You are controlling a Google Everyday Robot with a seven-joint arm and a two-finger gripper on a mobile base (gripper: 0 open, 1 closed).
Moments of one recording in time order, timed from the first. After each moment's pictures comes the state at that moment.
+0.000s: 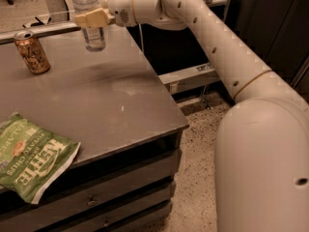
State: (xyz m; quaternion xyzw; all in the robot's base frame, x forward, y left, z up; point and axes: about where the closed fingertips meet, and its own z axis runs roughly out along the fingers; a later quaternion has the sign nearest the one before) arm 0.725 0.170 0.999 -0.51 0.54 0.40 0.54
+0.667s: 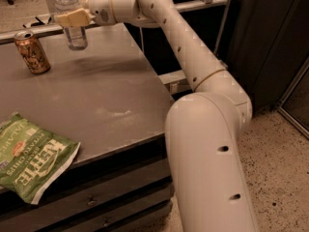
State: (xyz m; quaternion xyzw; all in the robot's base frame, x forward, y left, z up) arm 0.757 0.235 0.986 -0.52 0.51 0.44 0.52
